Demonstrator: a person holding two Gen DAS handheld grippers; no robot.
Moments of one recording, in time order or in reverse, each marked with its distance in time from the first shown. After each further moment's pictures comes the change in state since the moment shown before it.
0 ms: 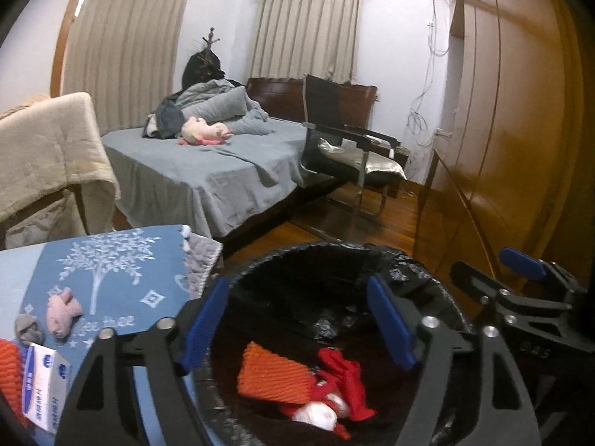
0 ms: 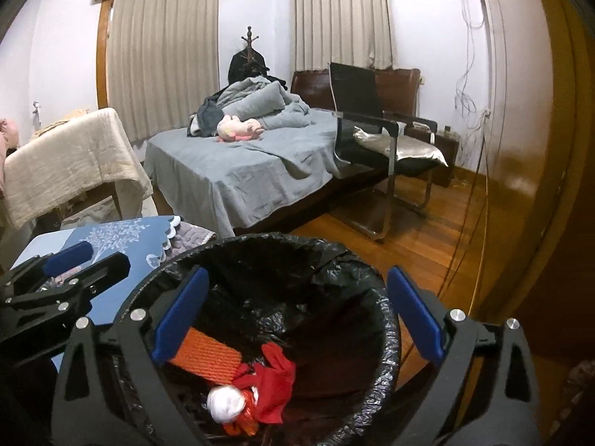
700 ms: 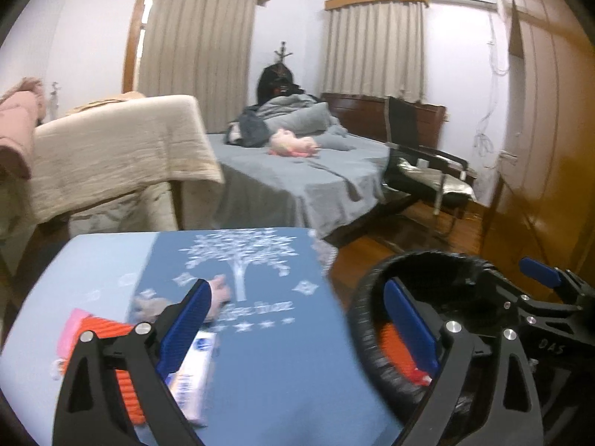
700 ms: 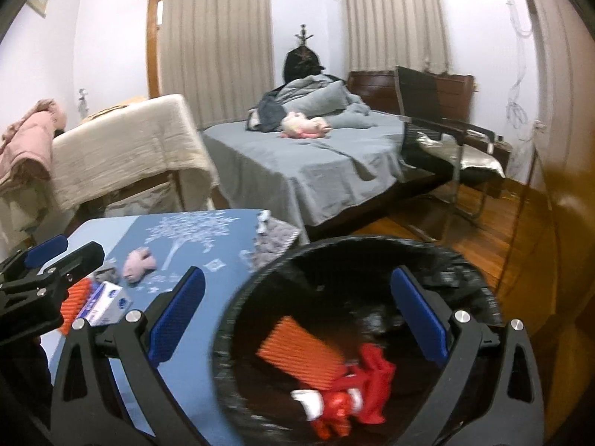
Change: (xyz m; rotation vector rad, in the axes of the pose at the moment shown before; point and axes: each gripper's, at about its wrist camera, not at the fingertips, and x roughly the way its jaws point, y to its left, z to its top) left arm -0.092 0.116 -0.017 -0.082 -0.049 0.270; right arm -0.008 0.123 0.003 -0.071 0.011 0.198
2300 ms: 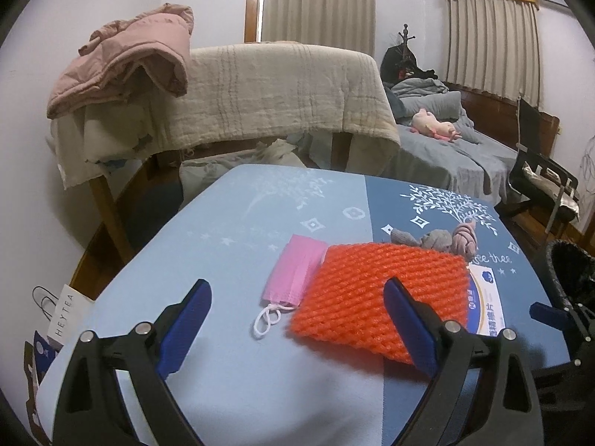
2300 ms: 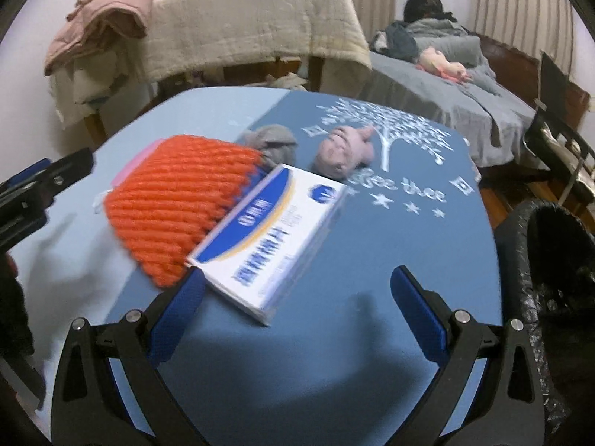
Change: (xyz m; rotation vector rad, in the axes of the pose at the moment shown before) left arm -0.039 0.217 -0.079 -0.185 0.100 0.391; right arm 0.082 0.234 -0.073 -0.274 0.329 0.243
